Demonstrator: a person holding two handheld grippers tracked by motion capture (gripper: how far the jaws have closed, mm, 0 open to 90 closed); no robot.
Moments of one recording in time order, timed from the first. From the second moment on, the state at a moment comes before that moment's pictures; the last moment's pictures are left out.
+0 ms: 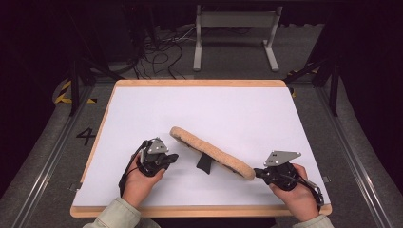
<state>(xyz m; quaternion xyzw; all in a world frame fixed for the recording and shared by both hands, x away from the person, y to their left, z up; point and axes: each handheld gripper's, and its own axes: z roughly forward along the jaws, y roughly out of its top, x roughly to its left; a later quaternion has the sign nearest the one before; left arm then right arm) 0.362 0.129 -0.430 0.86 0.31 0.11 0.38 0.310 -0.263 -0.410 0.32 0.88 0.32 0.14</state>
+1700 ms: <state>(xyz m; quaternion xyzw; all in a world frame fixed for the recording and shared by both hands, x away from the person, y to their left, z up) 0.348 0.037 -0.452 0.86 0.27 0.05 0.43 0.296 -0.255 -0.409 0.30 0.88 0.36 0.12</state>
